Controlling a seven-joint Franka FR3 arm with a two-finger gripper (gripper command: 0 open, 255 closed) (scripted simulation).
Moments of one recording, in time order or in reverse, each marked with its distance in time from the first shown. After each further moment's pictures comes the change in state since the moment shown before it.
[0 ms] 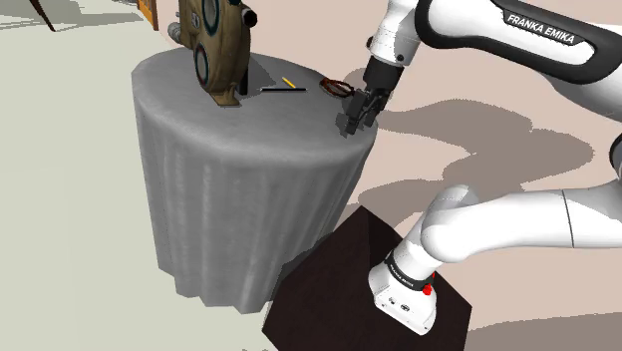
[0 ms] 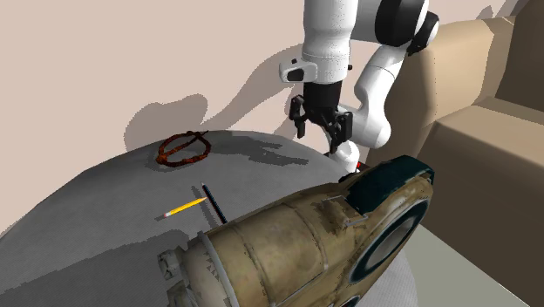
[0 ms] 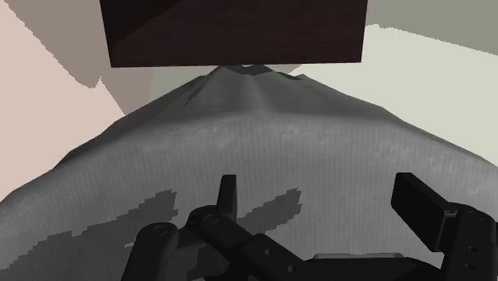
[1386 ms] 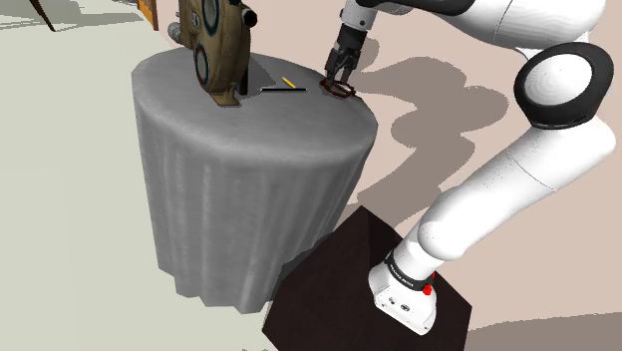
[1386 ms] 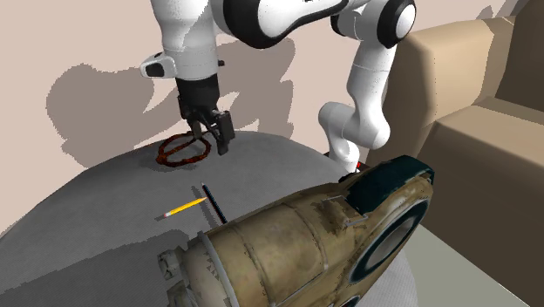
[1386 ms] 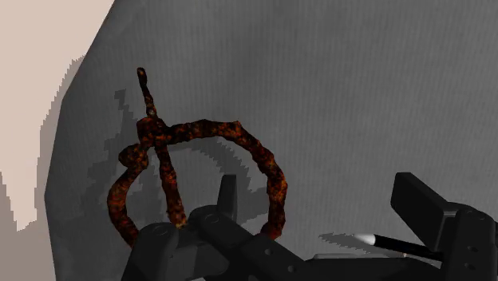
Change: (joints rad) arm -0.083 0.609 -0.221 0.534 -0.107 0.095 -0.322
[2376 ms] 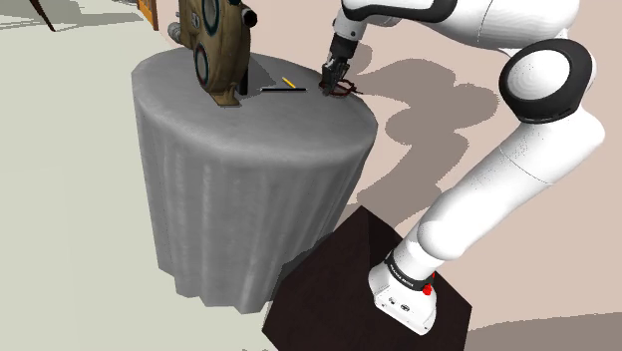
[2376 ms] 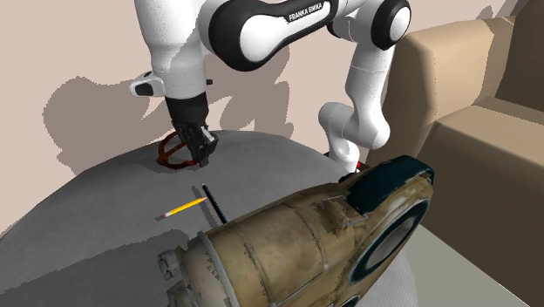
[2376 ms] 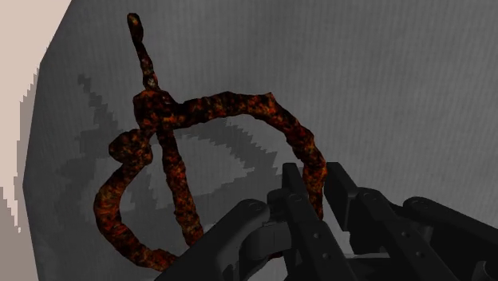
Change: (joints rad) arm -0.006 0.065 -0.014 -0.014 0.009 0.091 -0.031
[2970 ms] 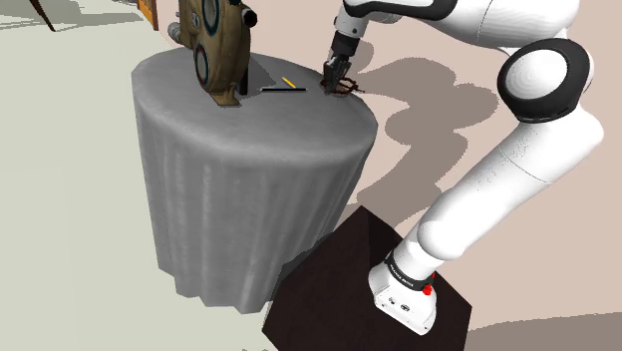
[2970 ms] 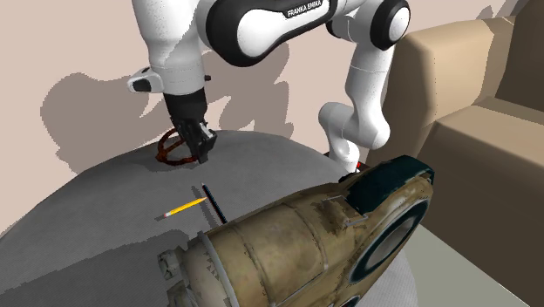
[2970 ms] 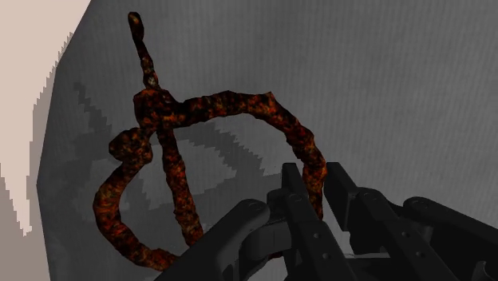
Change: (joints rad) arm -0.003 0.007 -0.003 0.027 -0.004 -0.029 -0.001
